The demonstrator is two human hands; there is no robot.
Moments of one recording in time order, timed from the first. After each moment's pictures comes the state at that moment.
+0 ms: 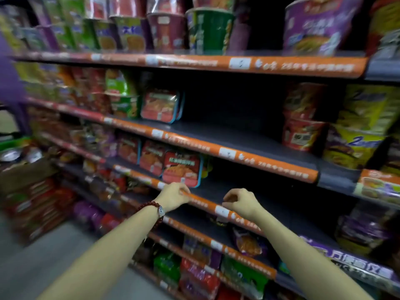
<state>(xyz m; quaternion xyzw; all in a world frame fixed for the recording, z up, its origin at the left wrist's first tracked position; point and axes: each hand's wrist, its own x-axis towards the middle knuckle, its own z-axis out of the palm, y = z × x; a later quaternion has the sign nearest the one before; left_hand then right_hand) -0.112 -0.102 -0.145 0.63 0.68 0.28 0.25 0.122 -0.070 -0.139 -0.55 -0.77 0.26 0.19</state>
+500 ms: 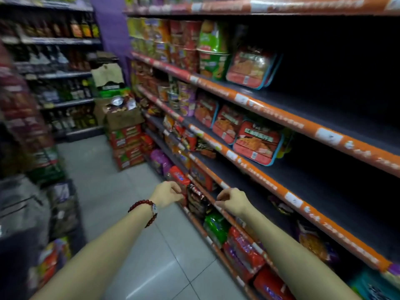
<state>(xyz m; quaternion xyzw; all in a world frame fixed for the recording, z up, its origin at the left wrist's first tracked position) -0.256 -0.239 -0.249 0.40 0.83 0.29 0.26 -0.055 -0.108 -0.240 -0.41 -0.84 0.35 0.05</state>
